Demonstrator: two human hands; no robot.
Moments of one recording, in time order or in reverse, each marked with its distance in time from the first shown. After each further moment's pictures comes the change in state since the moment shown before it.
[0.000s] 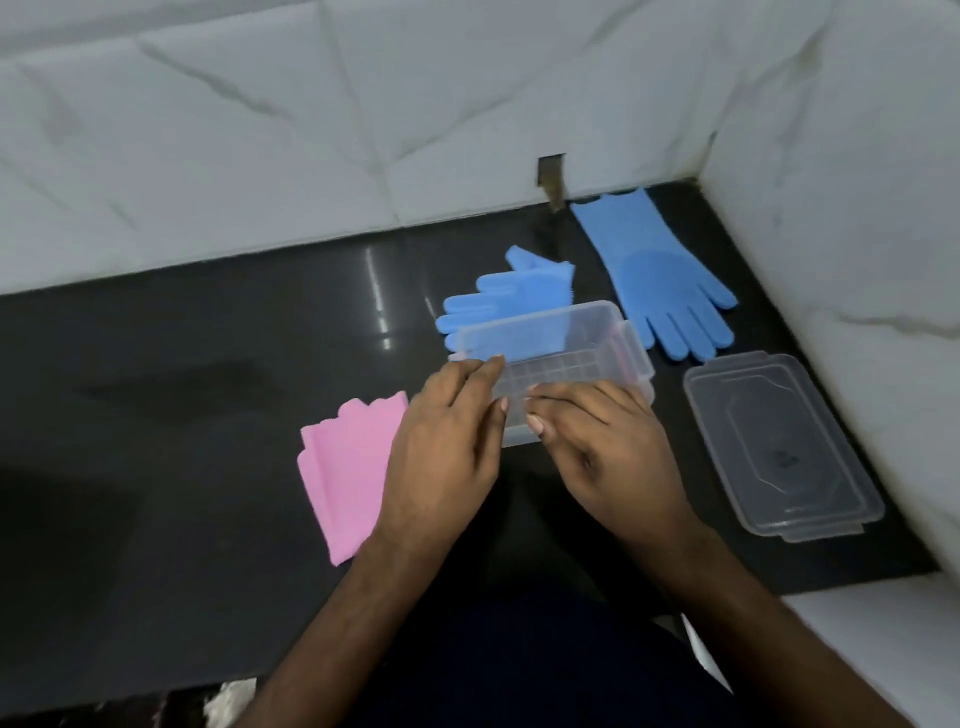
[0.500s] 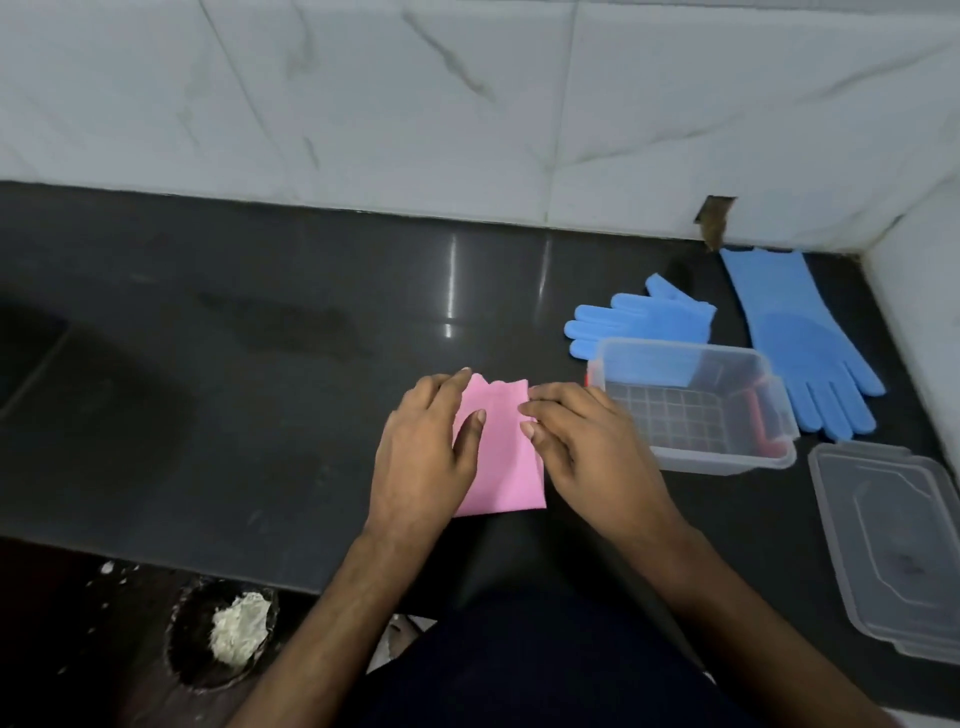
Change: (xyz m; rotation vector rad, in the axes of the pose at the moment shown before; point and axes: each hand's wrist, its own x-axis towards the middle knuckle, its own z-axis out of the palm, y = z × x) left_hand -0.064 -0.097 -0.059 0.037 0.157 -0.398; right_hand 0.051 -0.089 0.070 0.067 -0.401 -0.041
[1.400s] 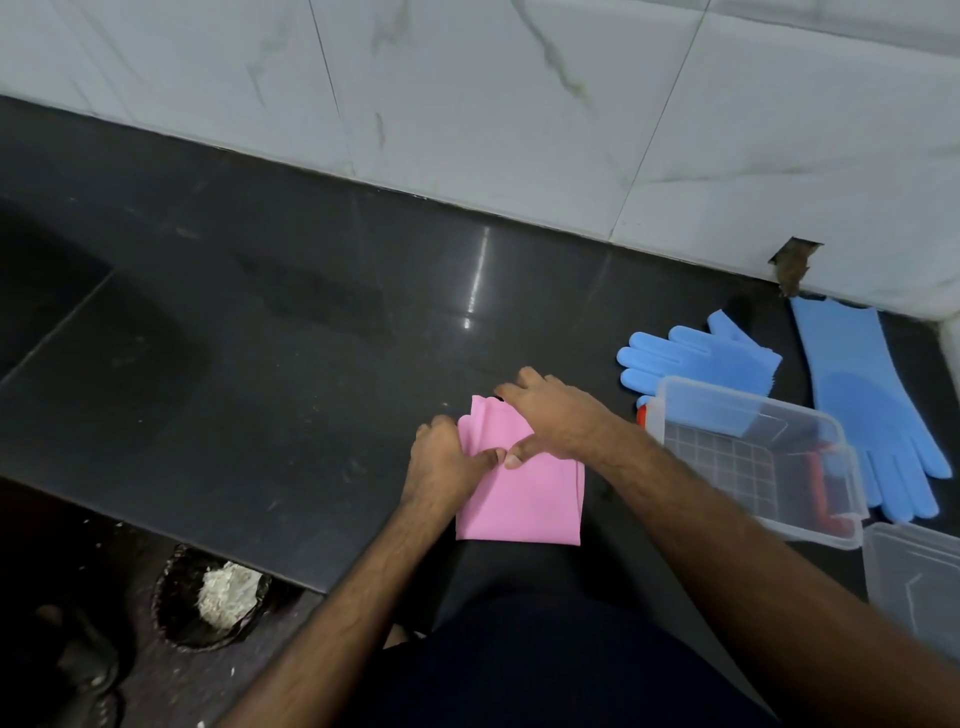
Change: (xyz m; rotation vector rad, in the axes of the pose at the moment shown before) left_hand 0.034 -0.070 0.041 -0.158 -0.287 -0.660; right_hand 0.134 0.022 0.097 -0.342 -0.783 -0.104
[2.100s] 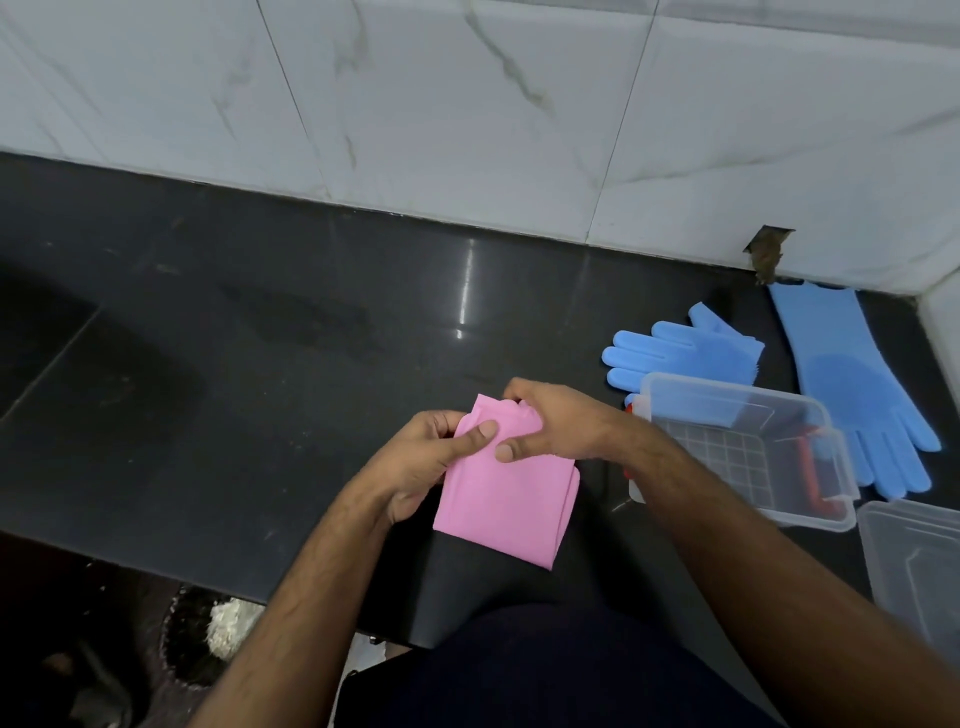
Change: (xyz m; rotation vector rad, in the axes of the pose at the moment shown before) left_hand 0.007 0.006 -0.042 -0.694 -0.570 0.151; right_hand -0.031 0.018 -0.012 0.689 0.060 -0.048
